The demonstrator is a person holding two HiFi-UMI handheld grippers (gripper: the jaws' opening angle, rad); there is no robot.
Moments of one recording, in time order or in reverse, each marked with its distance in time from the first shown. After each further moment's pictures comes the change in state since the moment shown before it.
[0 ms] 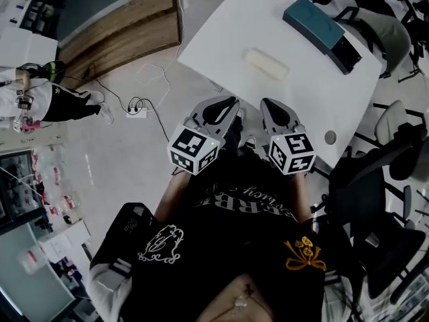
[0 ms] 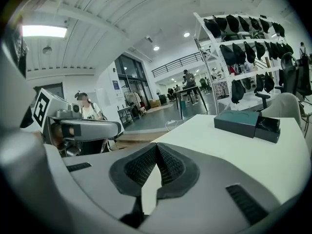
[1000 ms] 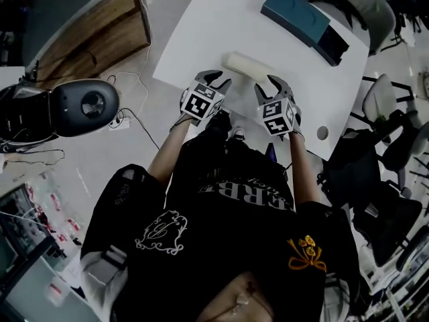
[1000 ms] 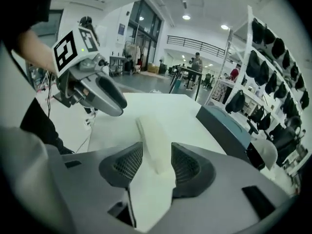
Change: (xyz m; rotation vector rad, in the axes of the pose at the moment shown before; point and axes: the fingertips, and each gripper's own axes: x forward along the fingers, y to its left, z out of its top) left arm 0.182 0.135 -0.121 0.113 0.431 -0.146; right arm 0.125 -0.146 -0.060 -0.447 0.377 -0.279
